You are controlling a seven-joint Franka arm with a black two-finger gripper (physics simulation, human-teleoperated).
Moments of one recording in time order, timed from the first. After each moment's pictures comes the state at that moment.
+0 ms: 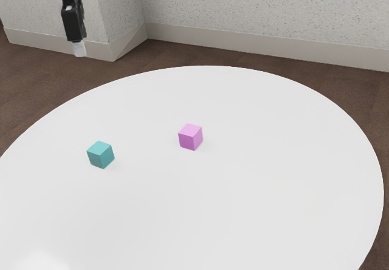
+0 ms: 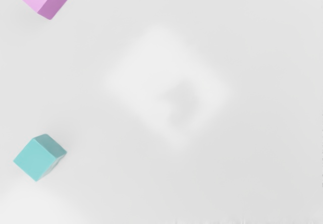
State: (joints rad) arm 0.13 -0.05 -0.18 -1.32 0.07 1.25 0.82
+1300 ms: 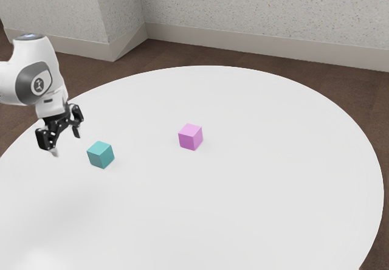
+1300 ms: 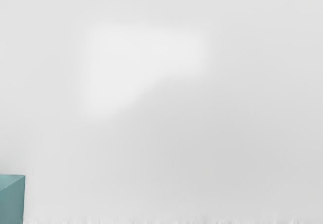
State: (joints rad) arm 0.30 -0.09 0.01 -2.21 0.05 2.11 1.80
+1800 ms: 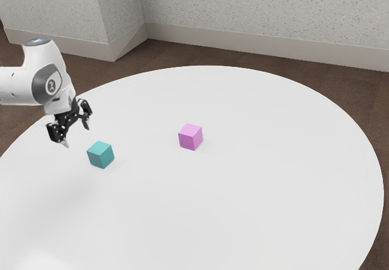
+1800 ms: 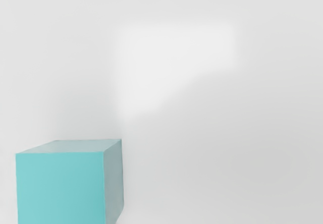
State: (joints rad) arm 0.35 0.17 0.01 -2.02 0.01 2.26 1.97
